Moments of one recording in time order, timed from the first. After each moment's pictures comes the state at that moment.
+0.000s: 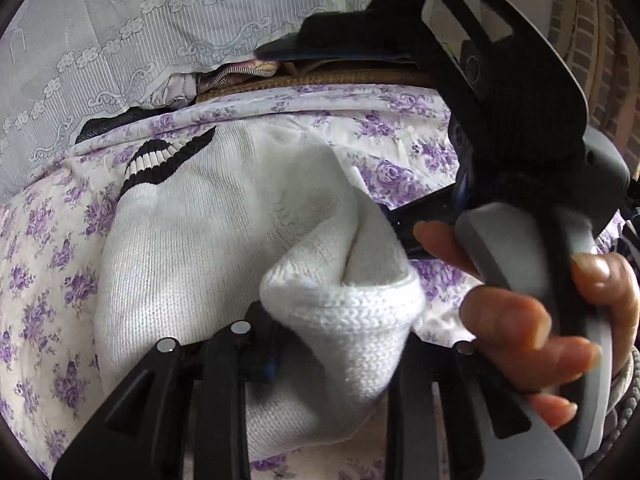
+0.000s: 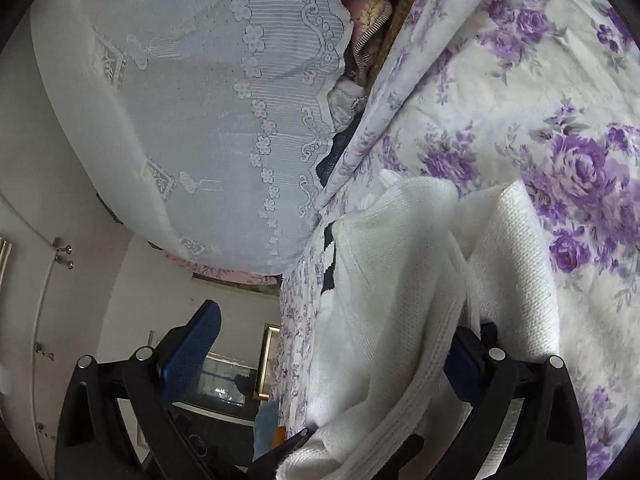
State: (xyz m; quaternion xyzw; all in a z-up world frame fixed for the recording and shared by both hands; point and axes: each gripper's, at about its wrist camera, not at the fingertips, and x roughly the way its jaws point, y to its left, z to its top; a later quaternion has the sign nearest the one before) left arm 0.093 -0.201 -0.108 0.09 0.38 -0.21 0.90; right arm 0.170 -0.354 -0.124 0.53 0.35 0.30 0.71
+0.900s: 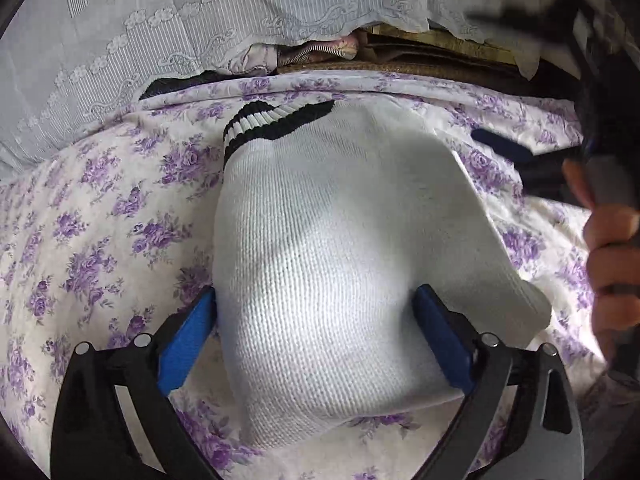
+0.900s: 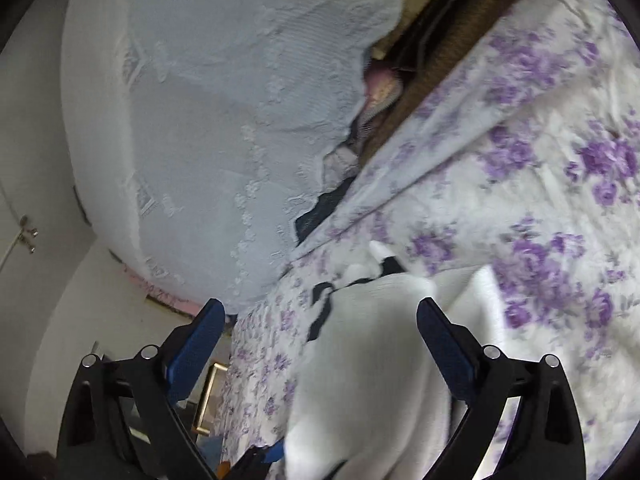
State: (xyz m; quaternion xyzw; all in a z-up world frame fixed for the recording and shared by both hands) left arm 0.084 -0.141 -0.120 0.08 0.40 -0.11 0.91; right arm 0.151 -0.362 -0.082 0.46 0.29 0.23 0.81
